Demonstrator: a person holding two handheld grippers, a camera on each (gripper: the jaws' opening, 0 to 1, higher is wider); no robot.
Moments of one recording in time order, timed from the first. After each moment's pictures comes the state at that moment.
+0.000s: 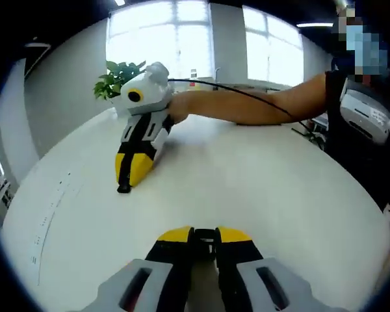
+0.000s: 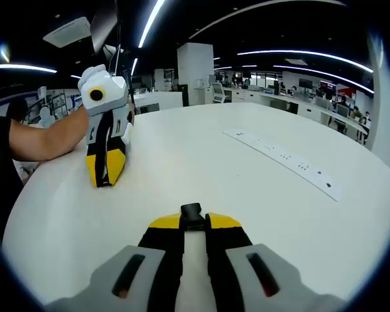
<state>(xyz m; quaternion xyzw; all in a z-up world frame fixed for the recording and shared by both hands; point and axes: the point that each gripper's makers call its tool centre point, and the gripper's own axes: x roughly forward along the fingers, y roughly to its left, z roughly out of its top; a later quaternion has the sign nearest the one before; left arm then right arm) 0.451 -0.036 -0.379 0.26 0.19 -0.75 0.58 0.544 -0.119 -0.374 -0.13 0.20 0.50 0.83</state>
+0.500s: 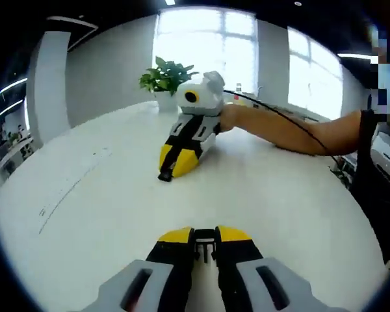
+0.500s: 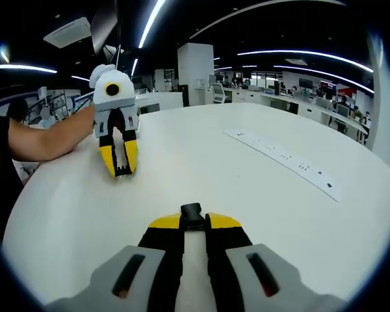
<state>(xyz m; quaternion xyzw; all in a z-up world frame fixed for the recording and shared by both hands) 0.504 -0.015 -0.379 0.15 0.28 -0.60 0.74 0.543 -0.118 -0.374 -0.12 0.20 0.51 0.83</state>
